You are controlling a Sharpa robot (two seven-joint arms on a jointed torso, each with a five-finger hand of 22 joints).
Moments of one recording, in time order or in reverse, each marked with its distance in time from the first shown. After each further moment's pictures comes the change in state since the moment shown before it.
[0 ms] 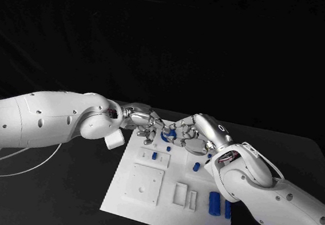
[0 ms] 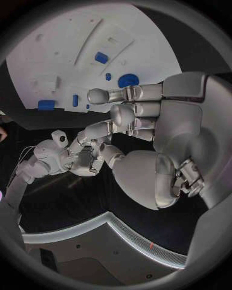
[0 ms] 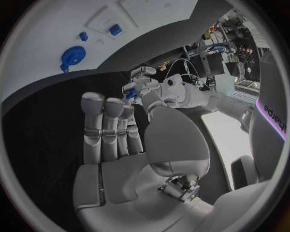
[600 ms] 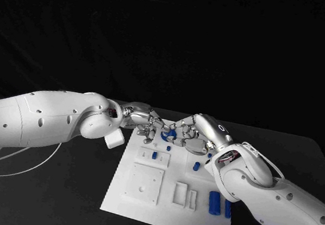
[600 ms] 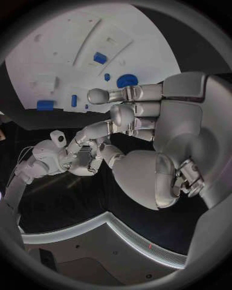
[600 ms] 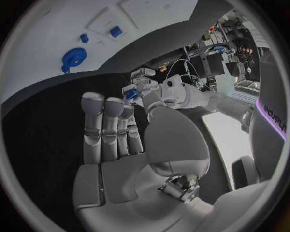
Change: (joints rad) left arm -0.001 0.001 -0.001 -0.007 0.007 -0.007 0.003; left_hand 0.003 0.003 -0.004 0.003 0.000 -0.002 -0.002 -0.004 0.022 -0.002 -0.002 0.000 0.000 -0.002 0.002 0.000 -0.002 0.000 0.000 0.000 0.000 0.000; right arm 0.001 -0.002 -0.004 0.000 0.000 0.008 -0.005; right_hand 0.000 0.008 -0.046 0.020 0.019 0.003 -0.004 -0.006 -0.001 0.000 0.000 0.000 0.004 0.000 0.000 0.000 0.004 -0.002 -0.004 -0.004 0.000 0.000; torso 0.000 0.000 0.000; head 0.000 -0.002
